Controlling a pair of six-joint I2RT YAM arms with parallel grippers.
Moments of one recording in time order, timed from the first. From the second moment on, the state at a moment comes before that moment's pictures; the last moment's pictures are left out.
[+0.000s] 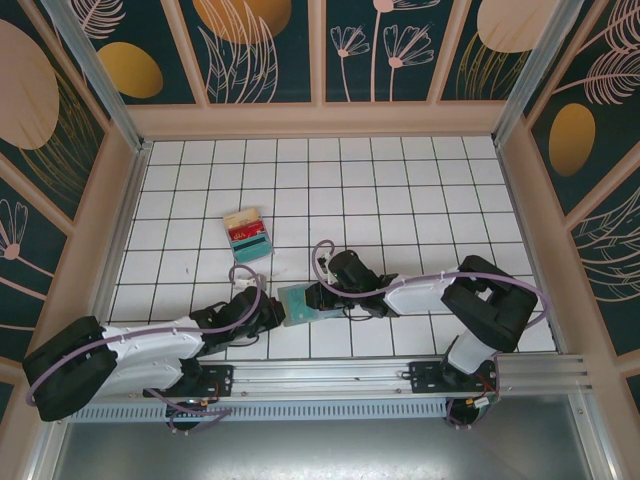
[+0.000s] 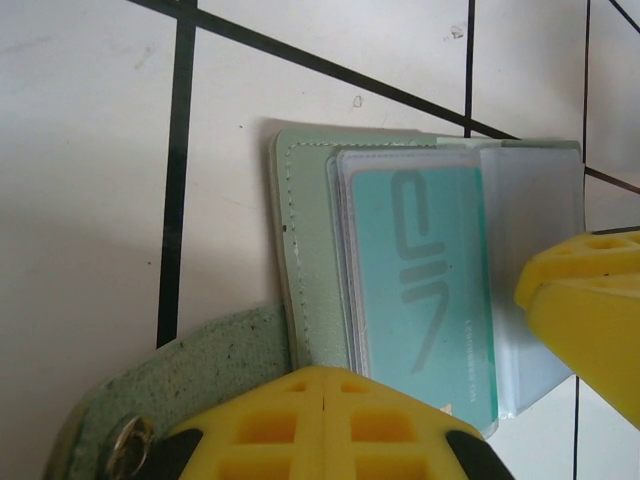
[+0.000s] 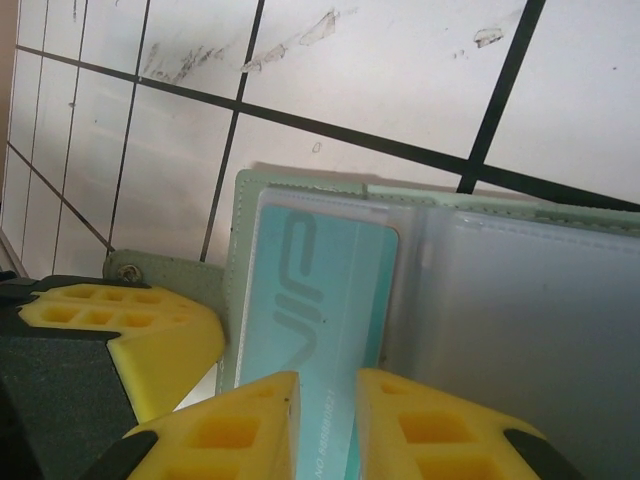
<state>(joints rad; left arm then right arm) -0.96 1.10 0.20 0.11 -0.08 -1.16 0.97 1.60 0.59 0.27 -0.28 0.82</state>
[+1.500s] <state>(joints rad) -0.96 1.17 0.23 0.12 -0.06 -1.15 0.97 1.65 0.61 0.26 -0.28 0.84</state>
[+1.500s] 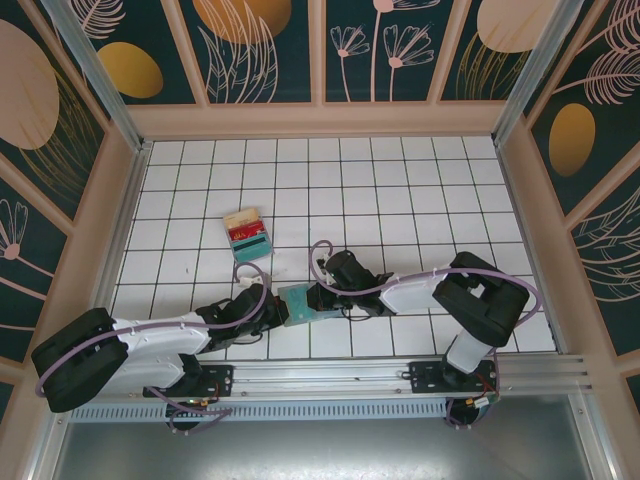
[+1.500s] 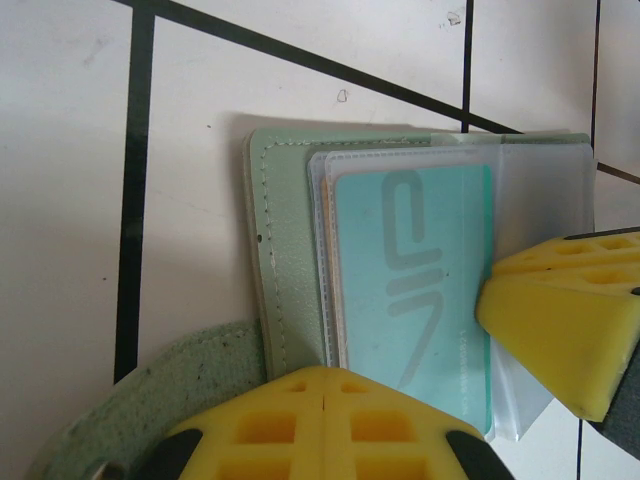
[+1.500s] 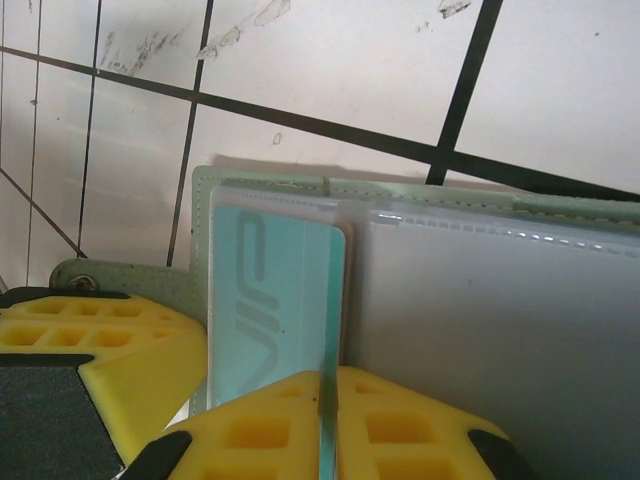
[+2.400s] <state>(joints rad) -0.96 1.14 0.23 0.09 -0.06 -1.15 0.94 1.62 0.57 0.28 -0.29 0.84</state>
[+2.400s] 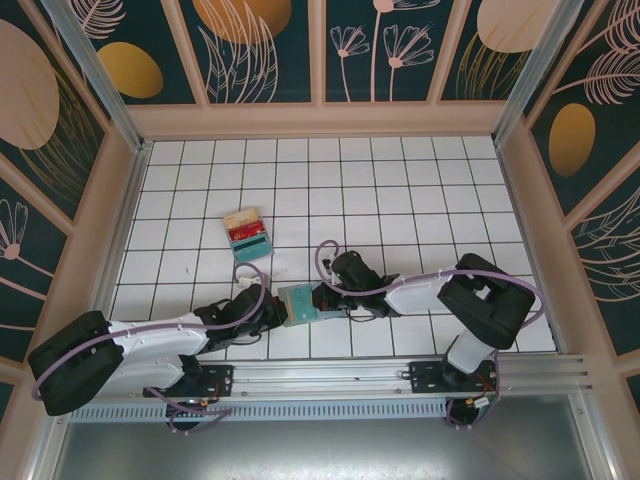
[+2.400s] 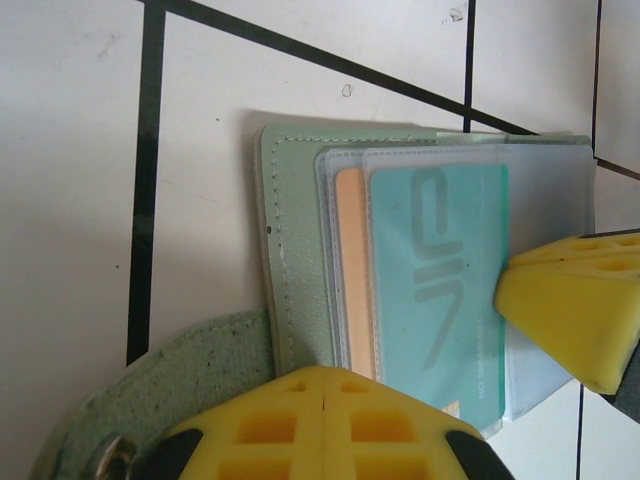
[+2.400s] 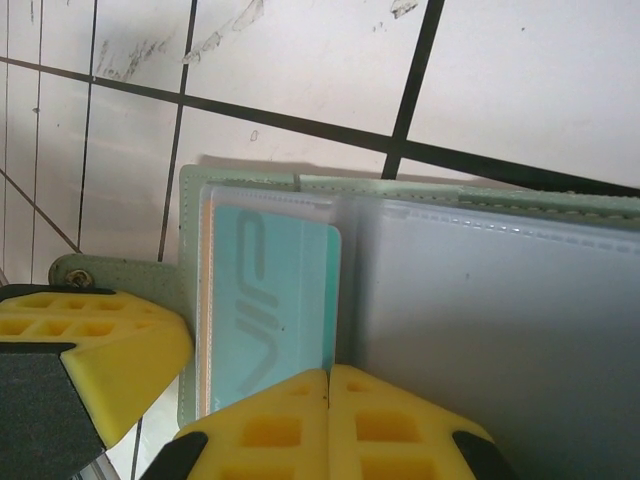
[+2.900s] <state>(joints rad) -0.96 1.14 0.29 0.06 -0.06 -1.13 0.94 1.62 0.56 0.28 -0.31 0.84</state>
